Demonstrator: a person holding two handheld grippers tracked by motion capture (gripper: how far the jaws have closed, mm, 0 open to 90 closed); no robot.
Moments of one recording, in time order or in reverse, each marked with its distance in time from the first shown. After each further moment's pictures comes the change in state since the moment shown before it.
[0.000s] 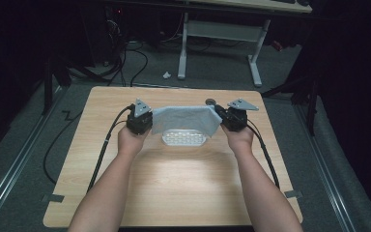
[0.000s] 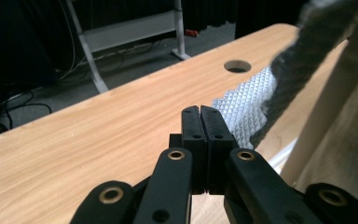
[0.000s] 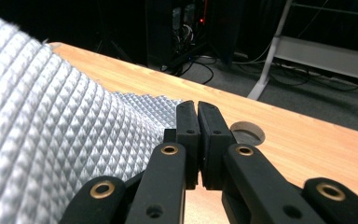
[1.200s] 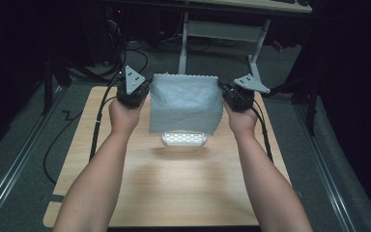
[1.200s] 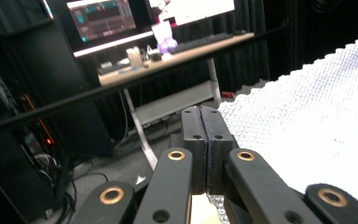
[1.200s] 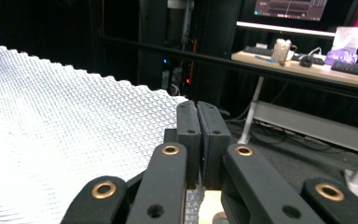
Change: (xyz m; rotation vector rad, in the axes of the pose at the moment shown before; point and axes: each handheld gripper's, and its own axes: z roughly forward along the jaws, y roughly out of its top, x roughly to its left) left arm 0.012 0.103 -0.047 -0.234 0.165 0.114; right arm 0.012 0.088 -0.031 -0.213 -0.060 -0.053
